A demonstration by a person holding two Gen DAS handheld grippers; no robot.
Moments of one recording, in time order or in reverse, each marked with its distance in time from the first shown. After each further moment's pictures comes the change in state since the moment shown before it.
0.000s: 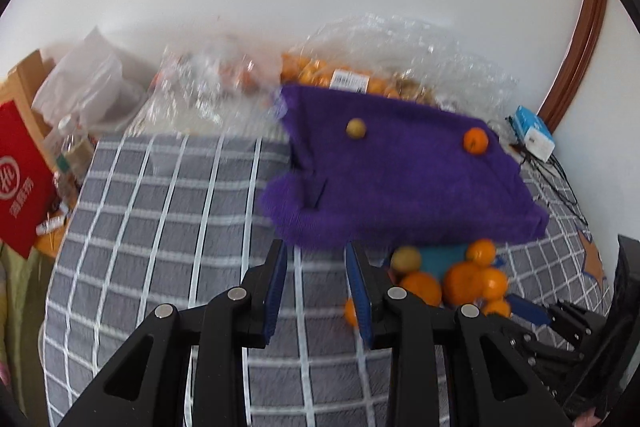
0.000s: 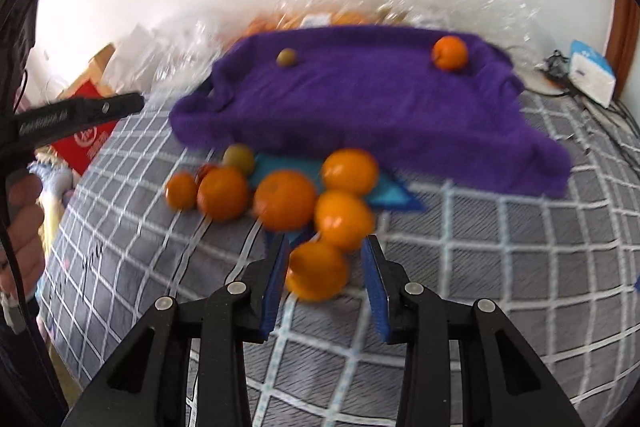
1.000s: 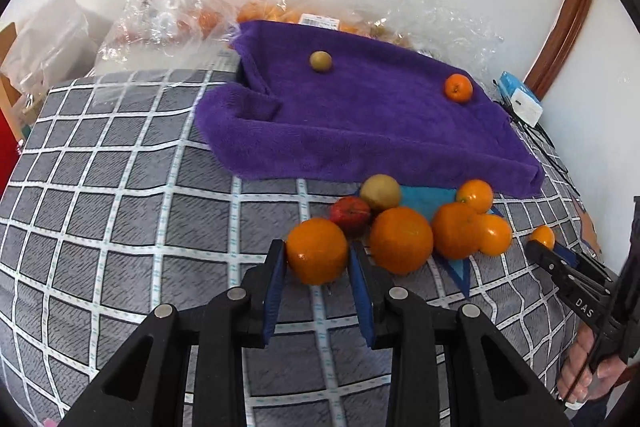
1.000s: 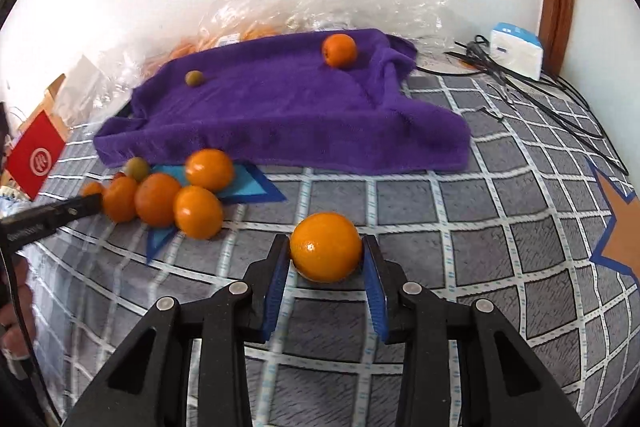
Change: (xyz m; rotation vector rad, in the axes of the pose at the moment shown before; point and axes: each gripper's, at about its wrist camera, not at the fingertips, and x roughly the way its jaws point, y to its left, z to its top) left arm 0.041 -0.024 -0.038 0.006 0.058 -0.090; right arm -0.014 -0.080 -0.018 0.114 -0.116 -0.171
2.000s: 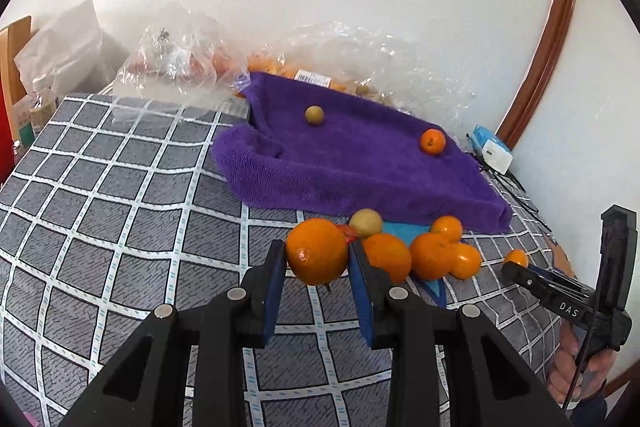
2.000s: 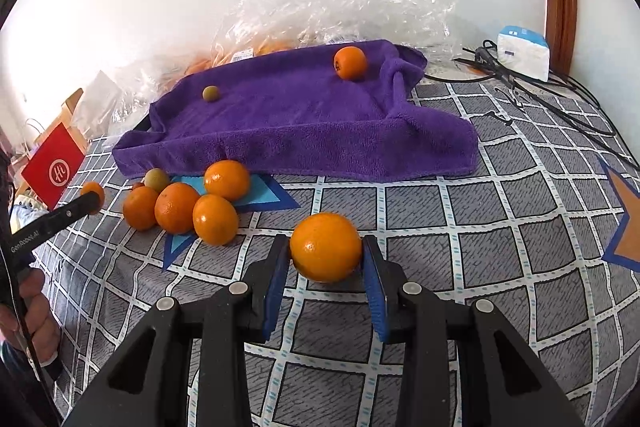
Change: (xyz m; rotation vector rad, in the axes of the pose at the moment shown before) left arm -0.032 0.010 -0.019 -0.038 -0.229 -0.096; right arm -0.011 0.000 -0.002 0.012 -0.065 0.093
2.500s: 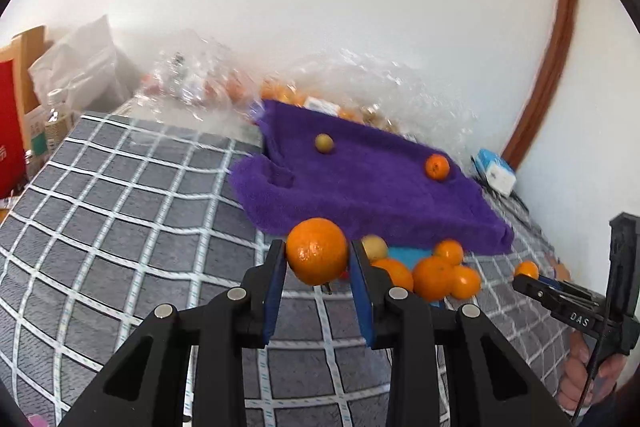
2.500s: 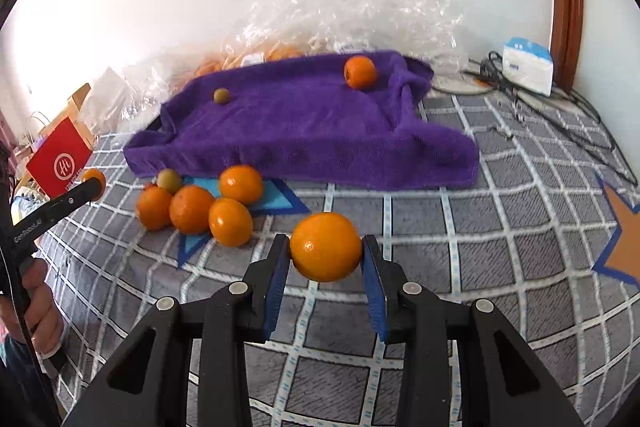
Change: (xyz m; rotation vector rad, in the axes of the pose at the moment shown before) left arm -0.016 0.005 0.009 -0.036 -0.083 0.032; right arm -0.017 0.010 0.013 -0.047 -0.017 -0.004
